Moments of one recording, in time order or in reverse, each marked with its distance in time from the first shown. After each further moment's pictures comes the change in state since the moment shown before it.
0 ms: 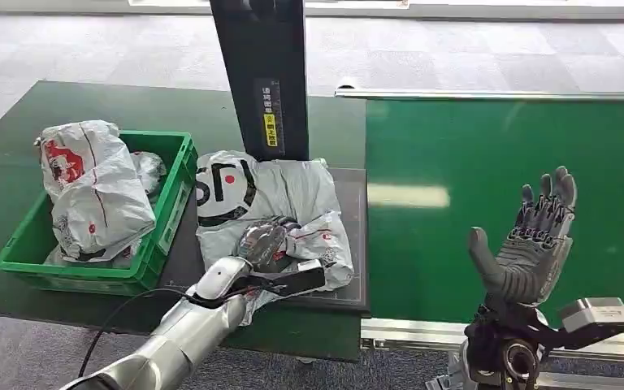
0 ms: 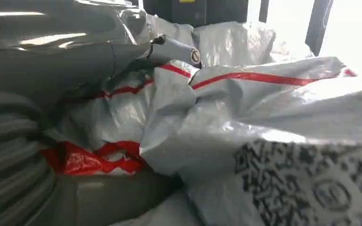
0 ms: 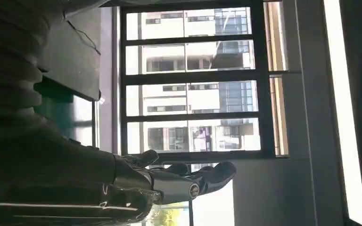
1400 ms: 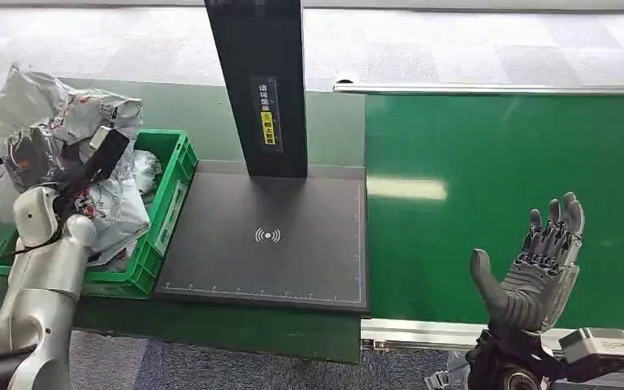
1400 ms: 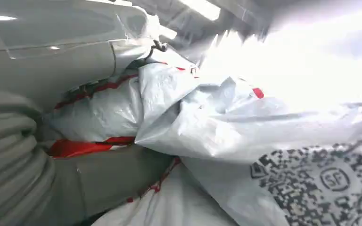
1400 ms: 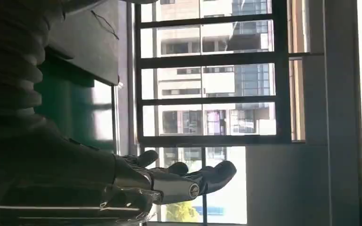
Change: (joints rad) left arm -0.127 0.335 0.638 -0.223 -0.158 0.211 0.242; right arm 0.115 0.023 0.003 -0.093 0.034 -0.060 0.008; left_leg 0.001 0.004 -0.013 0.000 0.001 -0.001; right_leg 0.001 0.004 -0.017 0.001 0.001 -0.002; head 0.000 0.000
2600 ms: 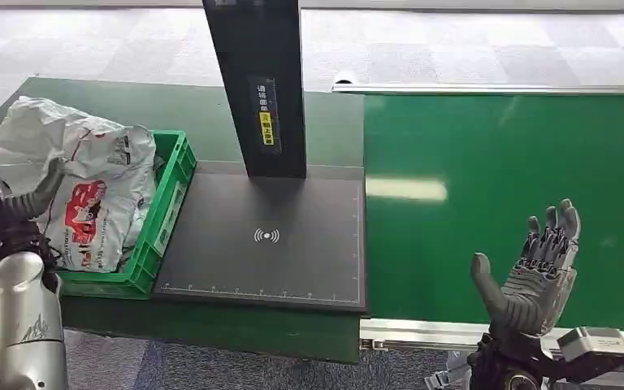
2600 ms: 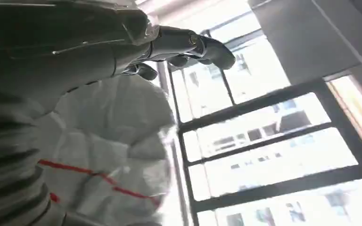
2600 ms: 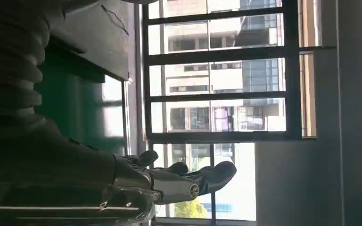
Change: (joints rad) left arm 0.276 -0.096 0.202 -0.511 1.131 -0.363 -0.576; right arm 0.014 -0.007 -0.028 0.037 -0.011 0.007 -0.011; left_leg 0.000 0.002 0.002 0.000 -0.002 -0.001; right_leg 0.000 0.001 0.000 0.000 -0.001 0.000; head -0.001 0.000
